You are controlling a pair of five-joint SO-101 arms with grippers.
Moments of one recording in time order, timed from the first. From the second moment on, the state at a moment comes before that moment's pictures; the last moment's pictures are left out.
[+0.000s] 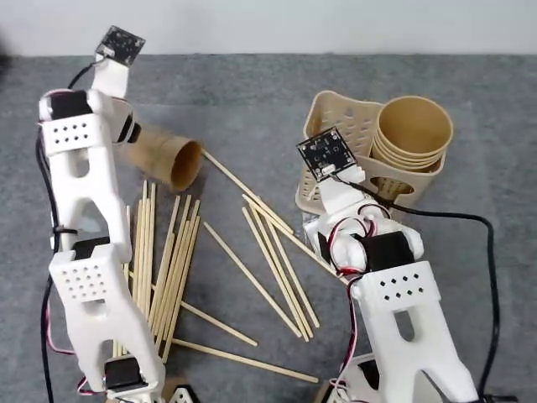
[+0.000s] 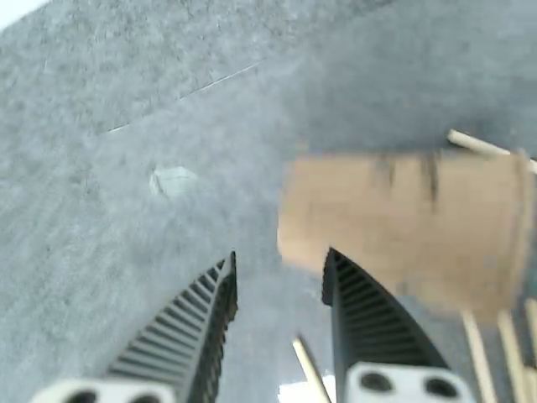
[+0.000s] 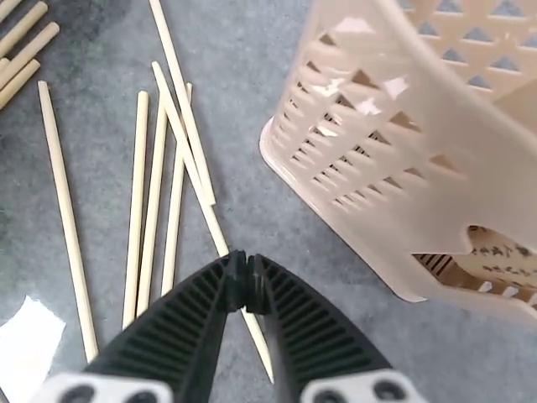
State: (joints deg) left arm -14.6 40.2 -50.7 85.5 -25.5; right arm -16.3 -41.1 43.3 61.5 13.1
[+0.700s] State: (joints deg) left arm -1.8 51.2 -62.9 93.7 -21.1; right arm -16.3 -41.1 47.1 56.4 13.1
